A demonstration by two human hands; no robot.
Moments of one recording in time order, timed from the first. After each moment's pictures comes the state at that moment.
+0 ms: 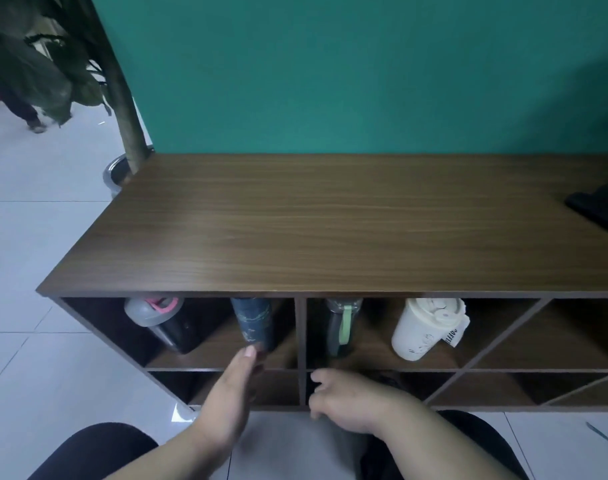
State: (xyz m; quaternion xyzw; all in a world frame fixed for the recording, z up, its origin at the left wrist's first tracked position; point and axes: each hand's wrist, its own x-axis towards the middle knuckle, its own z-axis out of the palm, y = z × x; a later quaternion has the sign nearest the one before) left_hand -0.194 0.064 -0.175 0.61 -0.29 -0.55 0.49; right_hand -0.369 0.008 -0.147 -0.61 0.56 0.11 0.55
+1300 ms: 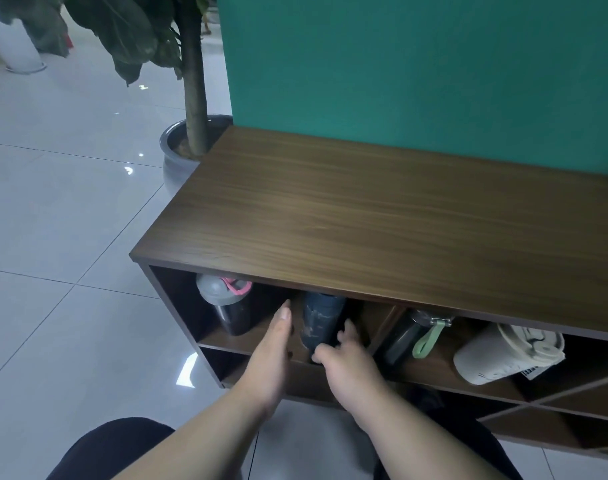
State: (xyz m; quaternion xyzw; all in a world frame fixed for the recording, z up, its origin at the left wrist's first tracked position) left_hand -0.126 0.042 -0.182 0.59 -0.29 -0.54 0.52; right_hand -0.246 0.006 -0.169 -0.53 0.62 -0.16 0.56
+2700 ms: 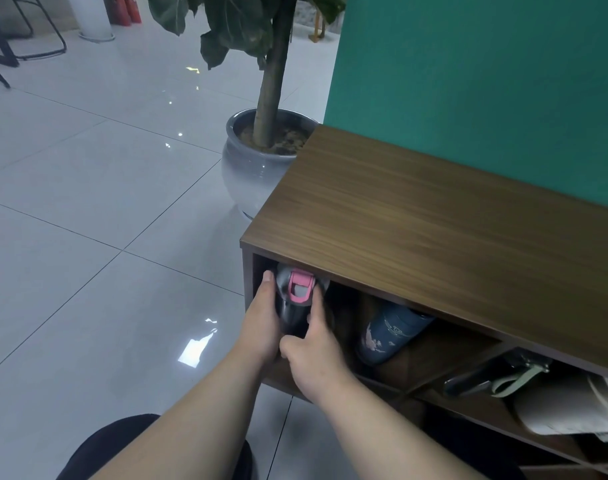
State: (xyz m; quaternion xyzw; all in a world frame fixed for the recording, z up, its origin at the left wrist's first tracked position) left_hand -0.004 0.047 -0.181 0.55 -0.14 -0.53 0.63; right_hand -0.095 0.037 -0.163 -0.64 0.52 -0.15 0.54
